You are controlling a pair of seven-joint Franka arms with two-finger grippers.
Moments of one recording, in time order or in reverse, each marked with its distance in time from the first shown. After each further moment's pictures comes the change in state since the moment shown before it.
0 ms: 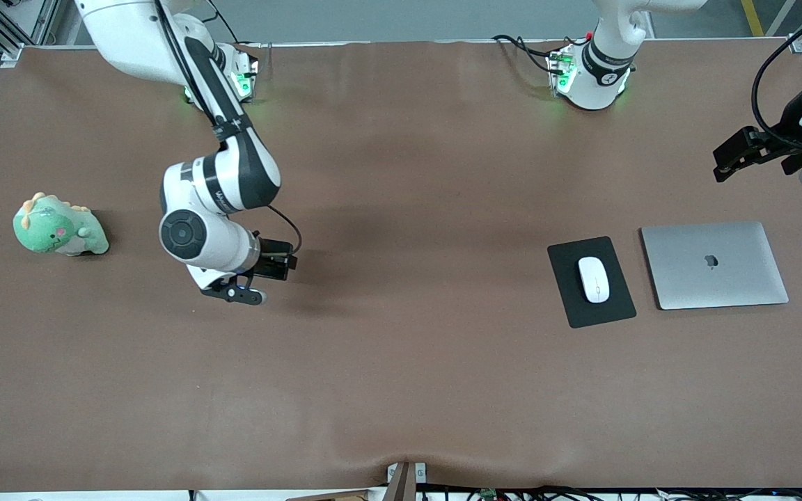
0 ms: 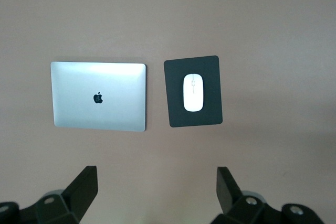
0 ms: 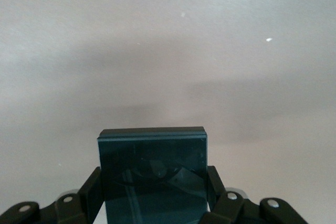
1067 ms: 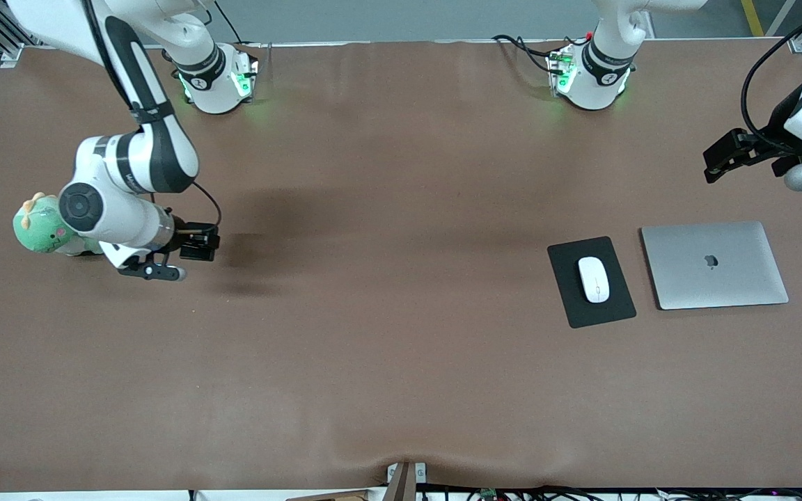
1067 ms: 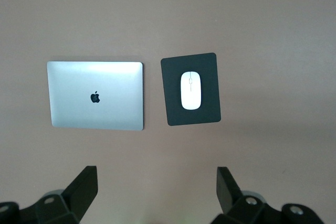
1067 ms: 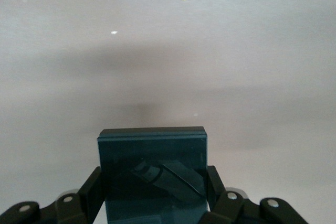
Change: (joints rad) left arm -0.009 0.006 -0.003 -0.006 0.000 0.001 0.000; right arm -0.247 -0.203 -0.005 -0.315 -0.132 0.108 -0.286
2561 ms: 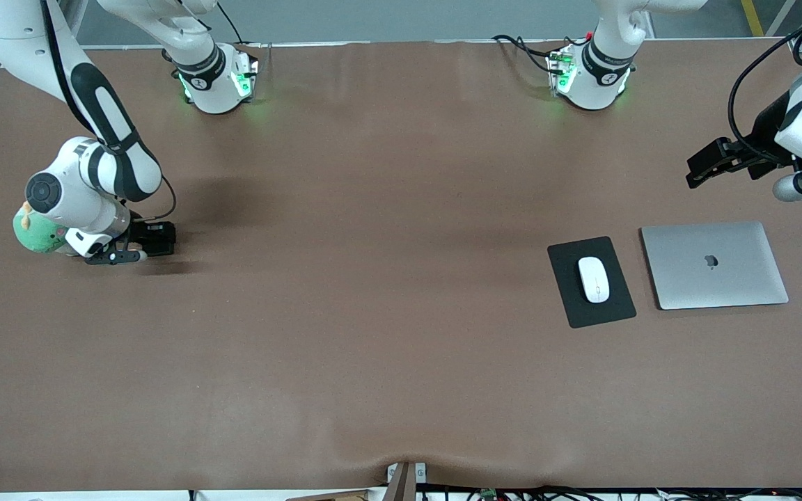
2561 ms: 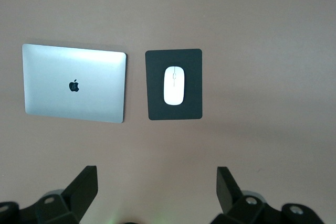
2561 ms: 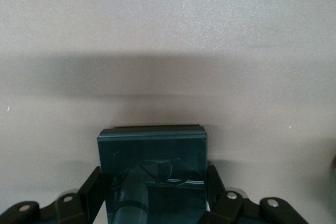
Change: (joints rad) left arm -0.002 0.018 -0.001 -0.002 -0.071 0.001 -0.084; right arm -0.265 0.109 0.003 -0.229 -0.003 0.411 -0.452
